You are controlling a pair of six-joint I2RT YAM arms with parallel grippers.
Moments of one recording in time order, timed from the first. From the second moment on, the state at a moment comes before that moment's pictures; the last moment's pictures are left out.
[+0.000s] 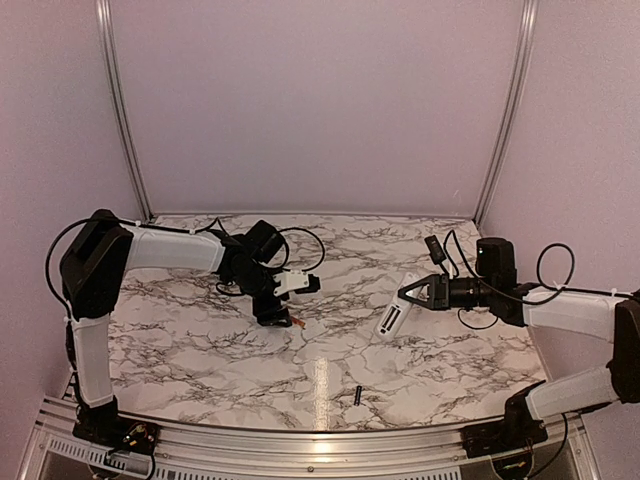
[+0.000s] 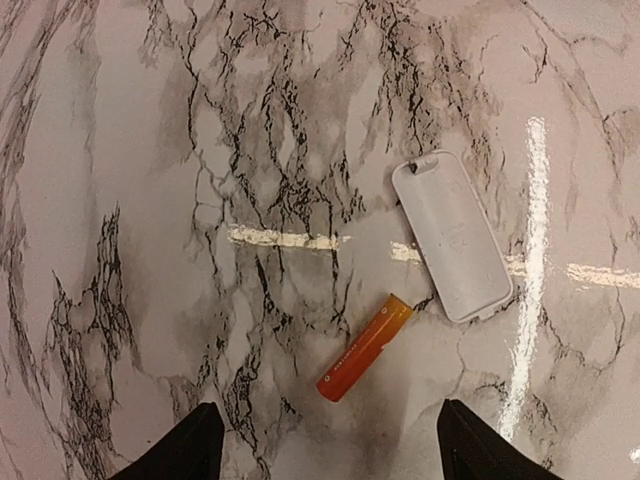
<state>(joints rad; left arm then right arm) -0.73 2.00 1.38 -0.48 0.24 0.68 0.30 1.23 0.55 0.18 -0.90 0.42</state>
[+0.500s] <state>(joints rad) -0.74 2.11 1.45 -0.50 0.31 0.78 0.30 1.25 0.55 0.16 -0.90 0.41</state>
